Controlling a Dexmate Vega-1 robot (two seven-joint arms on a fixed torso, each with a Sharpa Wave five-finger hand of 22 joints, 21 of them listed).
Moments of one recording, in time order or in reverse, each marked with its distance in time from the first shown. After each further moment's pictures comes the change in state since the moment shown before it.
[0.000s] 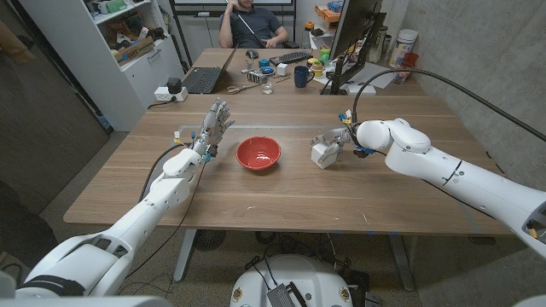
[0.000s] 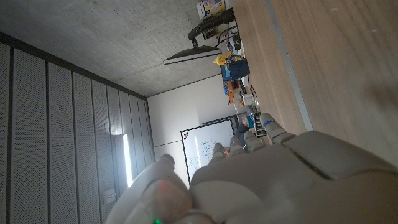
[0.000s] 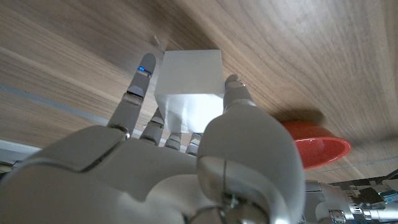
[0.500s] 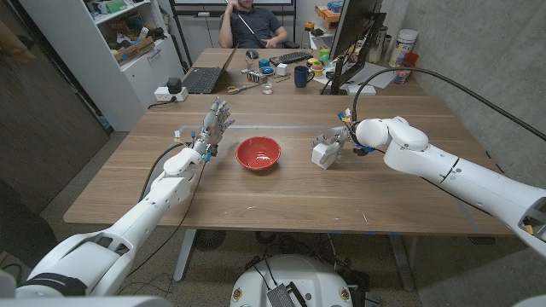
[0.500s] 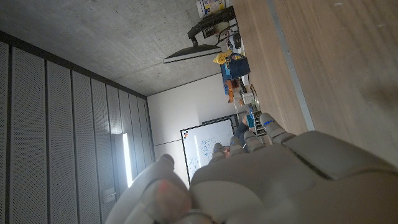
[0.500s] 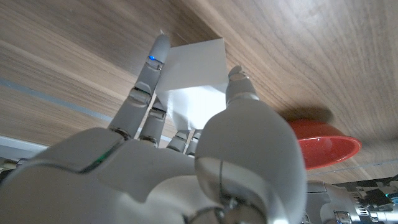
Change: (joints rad) left arm -0.014 -0.009 0.002 0.019 0.002 -0.002 0.001; left_hand 0.000 0.000 -0.004 -0.004 0.000 0.000 0.000 0.000 0.000 0.000 0.000 0.000 0.000 0.000 0.000 0.000 0.000 0.004 -0.004 -0.004 0.000; right arm 0.016 0.008 -0.012 0.024 0.001 0.011 -0.020; right_hand 0.097 -0.038 0.042 0.024 -0.028 0.301 -0.001 0.060 0.029 0.257 -0.064 0.045 0.009 0.456 0.122 0.081 0.061 0.223 -0.148 0.225 0.020
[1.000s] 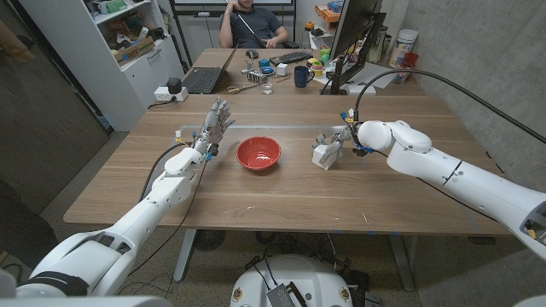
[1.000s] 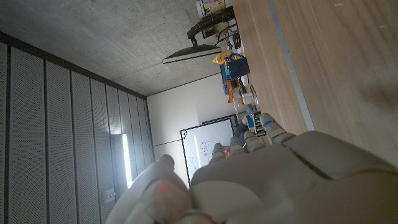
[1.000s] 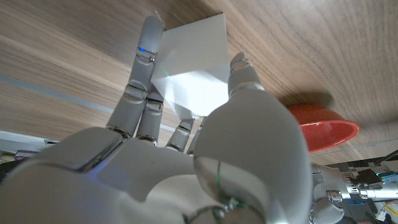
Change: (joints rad) left arm -0.005 -0.004 0.002 0.005 0.004 0.000 0.002; left_hand -0.003 0.003 -0.004 0.004 0.000 0.000 0.000 0.000 0.000 0.000 0.000 0.000 0.000 0.000 0.000 0.000 0.000 0.000 0.000 -0.004 0.000; right arm -0.037 -0.002 0.038 0.024 0.053 0.070 -0.115; right_hand 0.053 -0.053 0.006 0.001 -0.008 0.269 -0.004 0.161 0.108 0.198 0.001 0.079 0.026 0.130 0.058 0.056 0.105 0.025 -0.035 0.193 0.016
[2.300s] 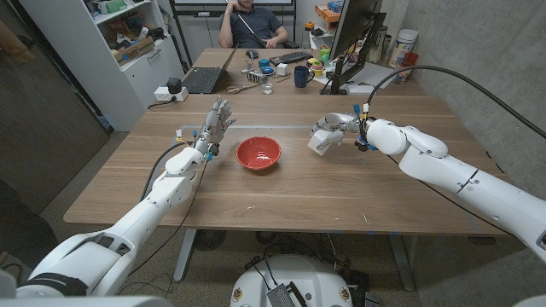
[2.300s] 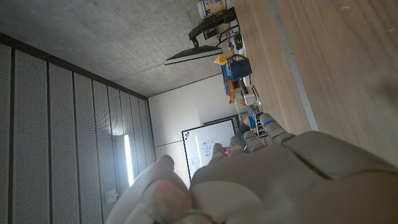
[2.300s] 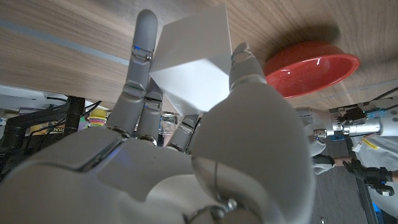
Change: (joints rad) left arm 0.011 0.005 0.002 -0.027 0.005 0.001 0.012; left_hand 0.000 0.000 -0.010 -0.001 0.000 0.000 -0.007 0.000 0.000 0.000 0.000 0.000 0.000 0.000 0.000 0.000 0.000 0.000 0.000 -0.004 0.000; right arm -0.128 -0.030 0.149 -0.030 0.095 0.140 -0.269; right_hand 0.049 -0.049 -0.008 -0.007 -0.008 0.065 0.060 0.028 0.020 0.102 -0.034 0.067 0.065 0.018 0.018 0.044 0.104 0.014 0.014 0.121 0.012
